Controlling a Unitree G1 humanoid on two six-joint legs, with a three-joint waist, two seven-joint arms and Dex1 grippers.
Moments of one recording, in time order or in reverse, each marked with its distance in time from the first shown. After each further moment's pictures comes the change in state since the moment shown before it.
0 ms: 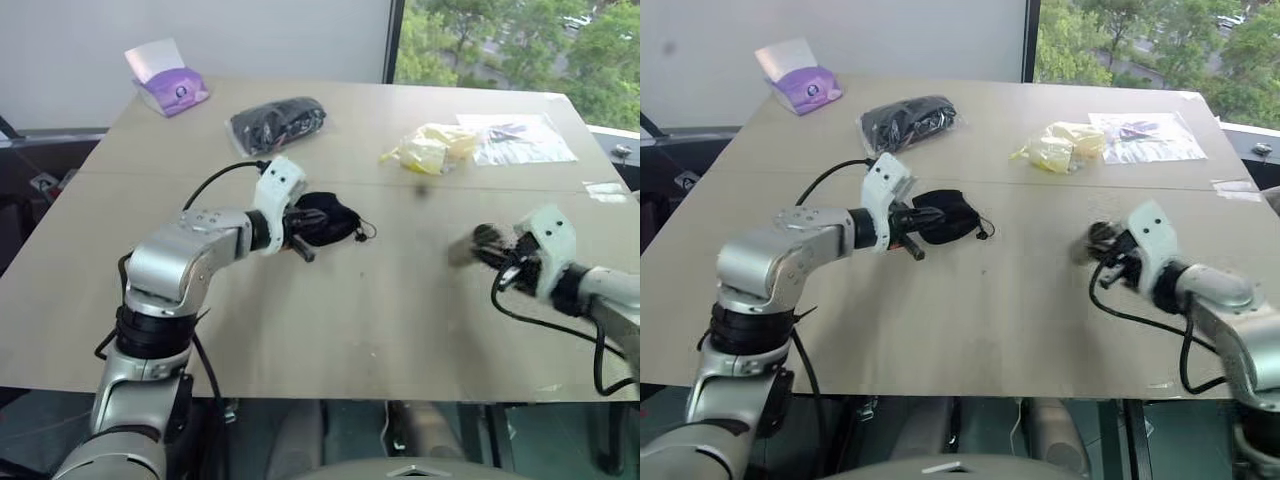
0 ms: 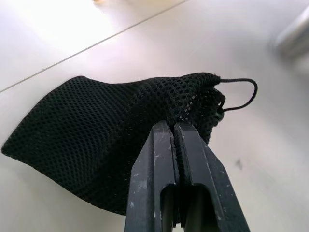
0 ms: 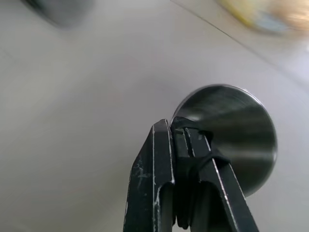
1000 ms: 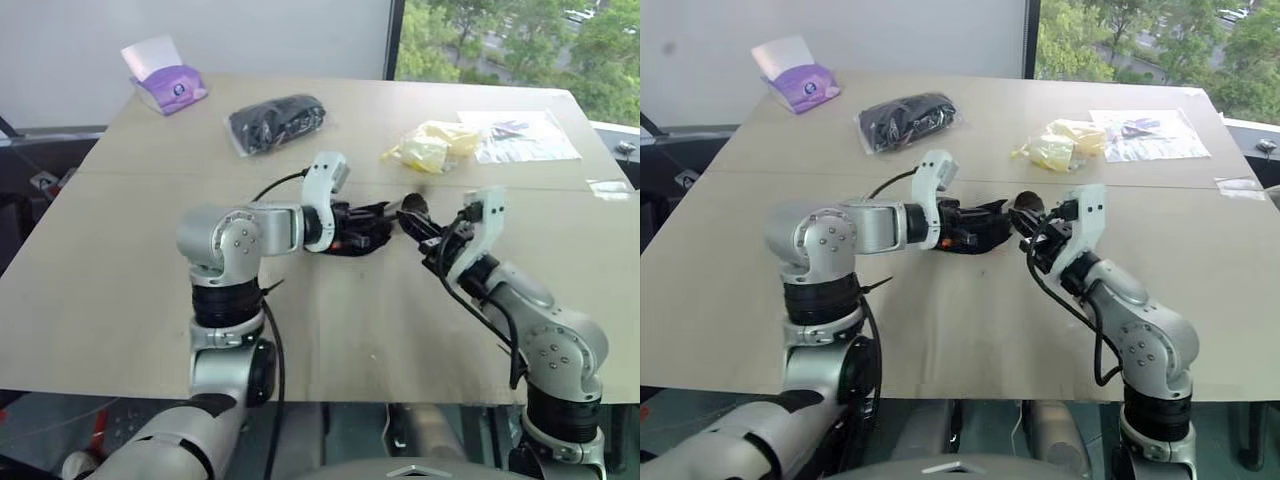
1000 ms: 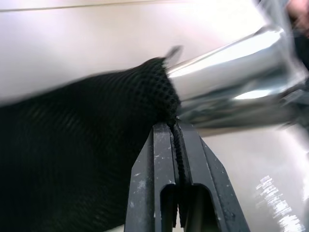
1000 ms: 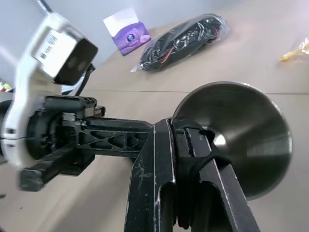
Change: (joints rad) left arm -0.159 -0.411 0.220 0.072 -0.087 0.410 0.245; right arm -0.096 0.457 0.147 0.041 0.121 -0.097 -0.409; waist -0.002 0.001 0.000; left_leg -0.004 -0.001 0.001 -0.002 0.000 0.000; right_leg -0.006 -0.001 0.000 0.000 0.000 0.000
